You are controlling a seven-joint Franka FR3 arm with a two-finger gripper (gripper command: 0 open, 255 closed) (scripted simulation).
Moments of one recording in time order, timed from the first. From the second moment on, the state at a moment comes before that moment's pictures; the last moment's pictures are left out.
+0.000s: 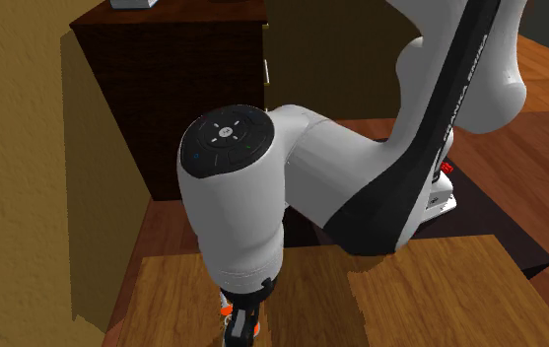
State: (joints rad) arm 0.01 0.11 0.49 -2.42 -0.09 2.51 0.96
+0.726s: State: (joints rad) arm 0.06 0.27 0.44 -2.40 -0.22 2.62 1.09
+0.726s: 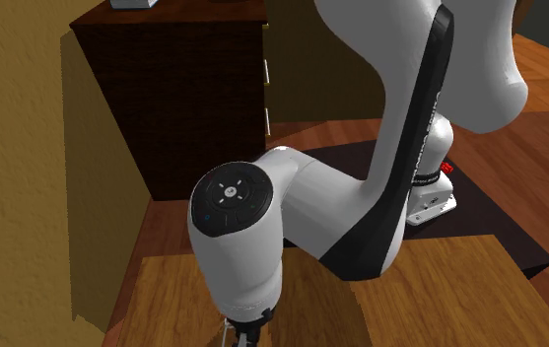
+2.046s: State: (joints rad) arm 0.02 0.14 0.49 -2.39 -0.10 2.50 1.00
